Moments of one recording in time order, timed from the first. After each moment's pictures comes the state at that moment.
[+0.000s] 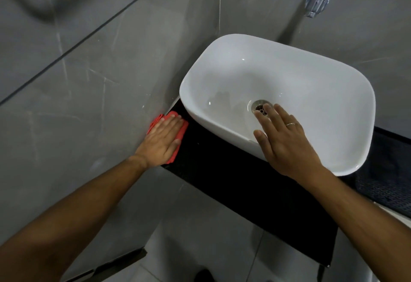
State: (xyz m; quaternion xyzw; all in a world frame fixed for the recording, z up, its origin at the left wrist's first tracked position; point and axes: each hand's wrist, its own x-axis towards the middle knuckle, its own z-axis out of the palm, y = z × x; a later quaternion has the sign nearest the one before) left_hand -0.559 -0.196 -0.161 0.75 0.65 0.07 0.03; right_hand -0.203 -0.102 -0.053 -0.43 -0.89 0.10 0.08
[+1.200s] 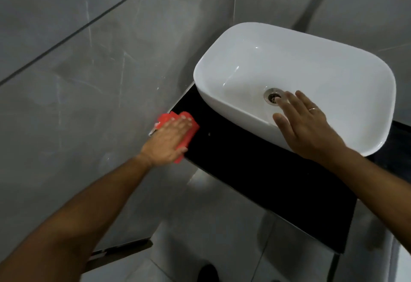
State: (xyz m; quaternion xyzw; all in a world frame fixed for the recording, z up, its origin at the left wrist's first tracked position) left_hand -0.555 -0.243 -0.164 0.79 0.61 0.00 0.02; right_hand -0.188 -0.097 -0.064 -0.41 -0.91 0.09 0.08
